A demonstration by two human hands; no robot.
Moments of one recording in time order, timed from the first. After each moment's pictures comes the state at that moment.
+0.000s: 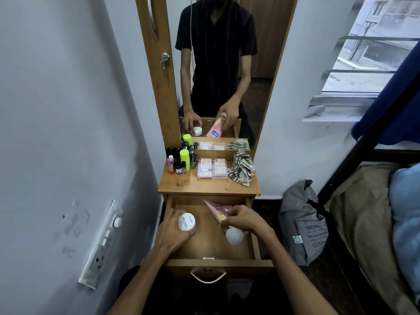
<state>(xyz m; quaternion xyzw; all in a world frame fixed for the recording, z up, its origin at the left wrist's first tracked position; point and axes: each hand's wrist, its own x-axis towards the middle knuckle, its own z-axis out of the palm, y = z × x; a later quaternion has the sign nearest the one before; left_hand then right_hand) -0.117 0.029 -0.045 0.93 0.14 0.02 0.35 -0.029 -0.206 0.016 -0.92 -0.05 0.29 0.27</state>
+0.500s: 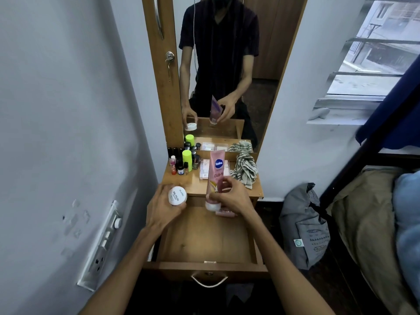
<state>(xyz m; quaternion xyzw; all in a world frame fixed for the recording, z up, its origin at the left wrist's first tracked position) -0.080 0.069 -0.009 0.91 0.14 0.16 0.35 -0.013 -0.162 0.058 -0.85 -0.10 0.11 0.51</state>
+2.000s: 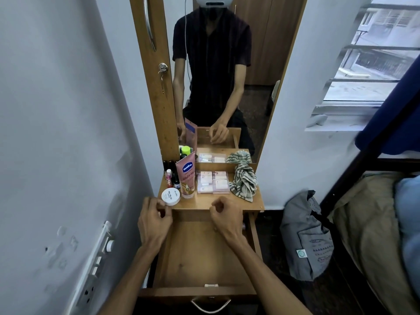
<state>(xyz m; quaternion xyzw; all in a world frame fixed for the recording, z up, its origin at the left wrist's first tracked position) -0.053 0.081 -0.028 0.88 0.20 0.27 0.33 0.005 -0.129 -0.007 -0.91 -0.08 -0.07 0.40</state>
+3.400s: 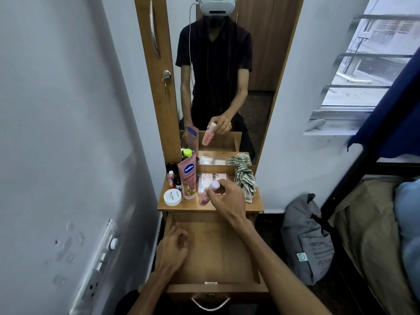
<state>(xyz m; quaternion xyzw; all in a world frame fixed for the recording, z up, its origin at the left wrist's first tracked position) -0.101 0.037 -0.073 0.93 0.12 0.10 0.33 0.020 -0.135 0.038 -0.88 -0.16 -0.15 0.43</state>
